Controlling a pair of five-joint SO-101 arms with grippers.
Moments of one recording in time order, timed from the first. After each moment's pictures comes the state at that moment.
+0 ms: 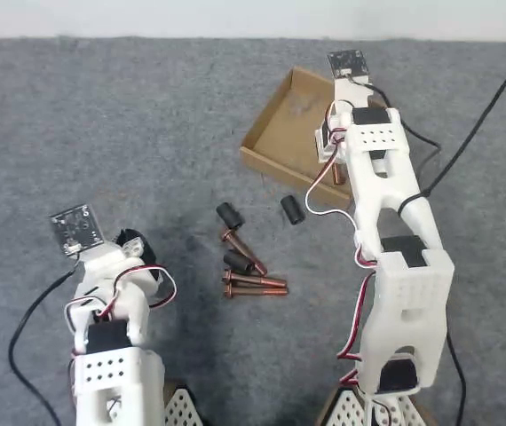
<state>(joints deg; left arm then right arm) -15.9 -79.0 97.1 32.9 19.5 -9.9 32.3 -19.4 61.7 2.4</state>
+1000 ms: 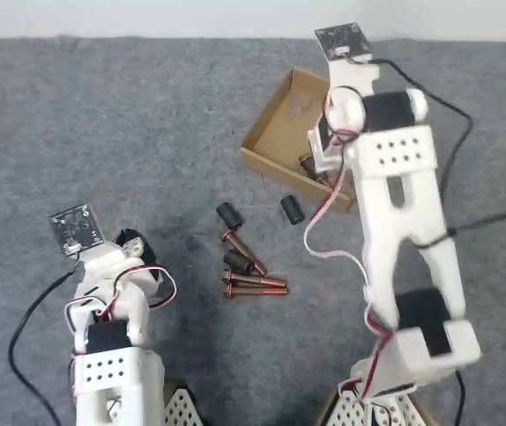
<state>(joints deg) -15.9 -79.0 97.1 32.9 19.5 -15.6 2.5 -20.6 93.7 2.2</state>
